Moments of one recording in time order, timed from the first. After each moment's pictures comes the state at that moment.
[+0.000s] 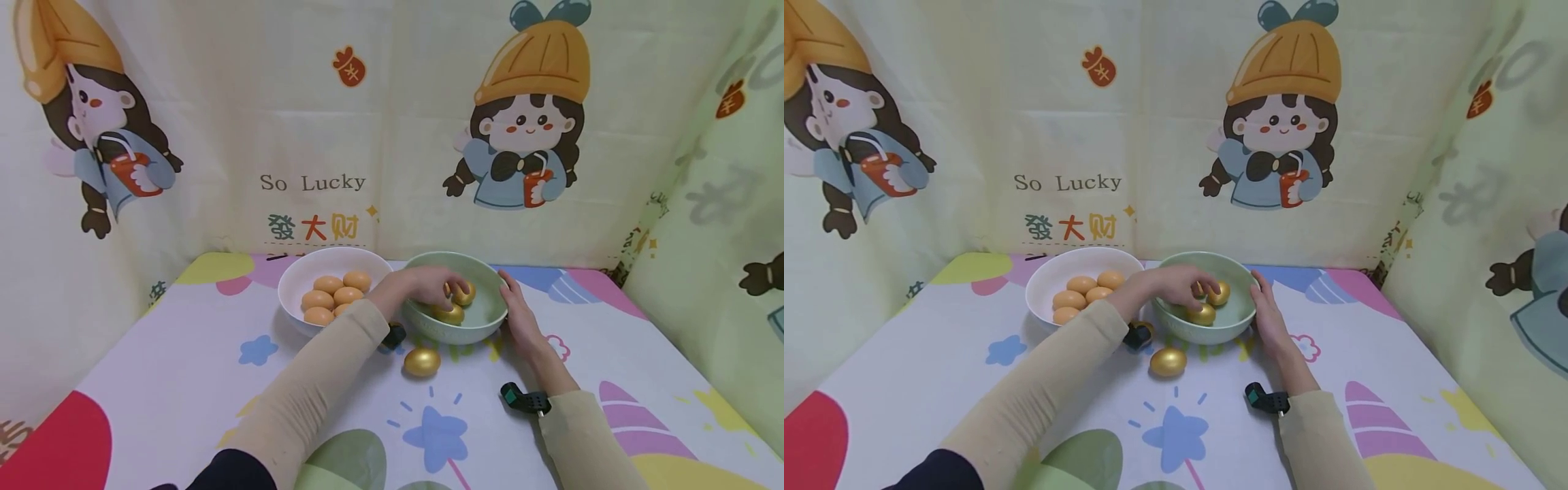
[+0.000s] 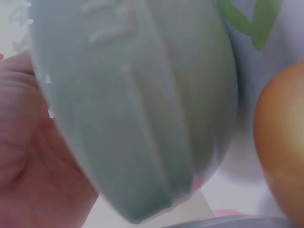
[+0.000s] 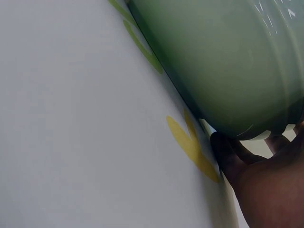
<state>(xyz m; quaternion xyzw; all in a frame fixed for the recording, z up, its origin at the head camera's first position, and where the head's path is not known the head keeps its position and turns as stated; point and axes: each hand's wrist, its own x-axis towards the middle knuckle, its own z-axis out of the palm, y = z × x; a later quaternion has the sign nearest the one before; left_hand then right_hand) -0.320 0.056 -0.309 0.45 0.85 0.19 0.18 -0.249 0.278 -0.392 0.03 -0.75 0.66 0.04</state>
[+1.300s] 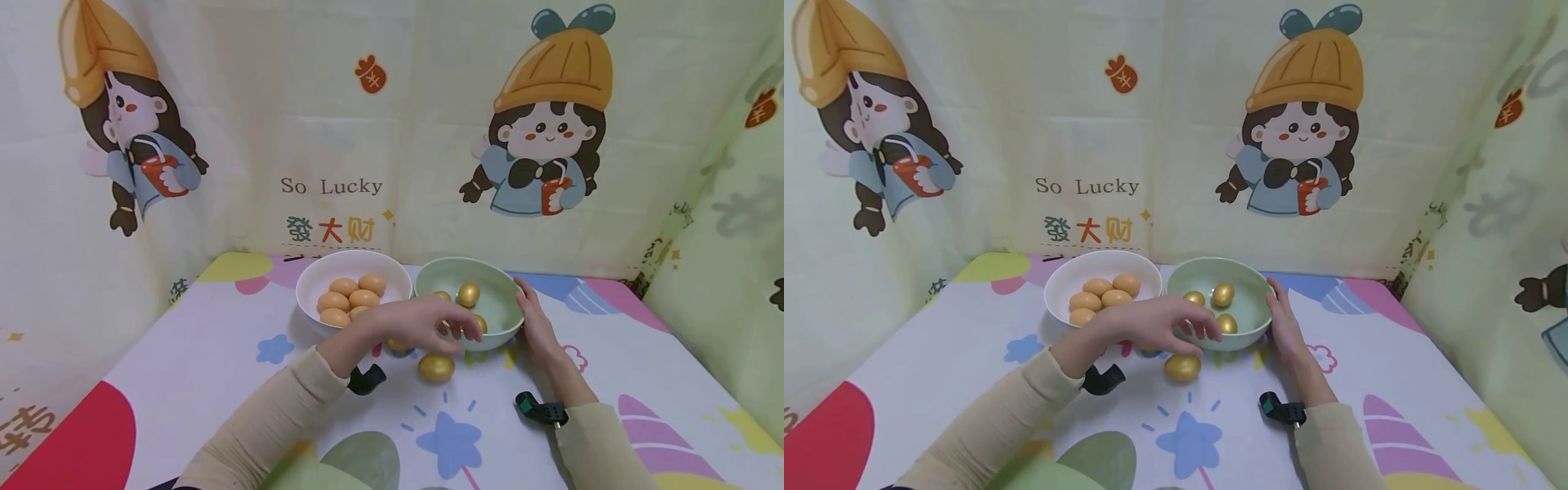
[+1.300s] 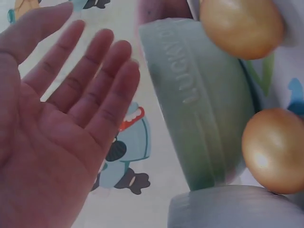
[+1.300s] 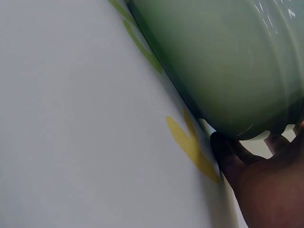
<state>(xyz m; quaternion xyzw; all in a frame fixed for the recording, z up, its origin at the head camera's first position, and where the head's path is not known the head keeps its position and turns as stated) -0.240 0.000 -0.294 0.58 0.75 0.27 0.15 -0.248 0.278 -0.389 0.03 -0.76 0.65 0.03</state>
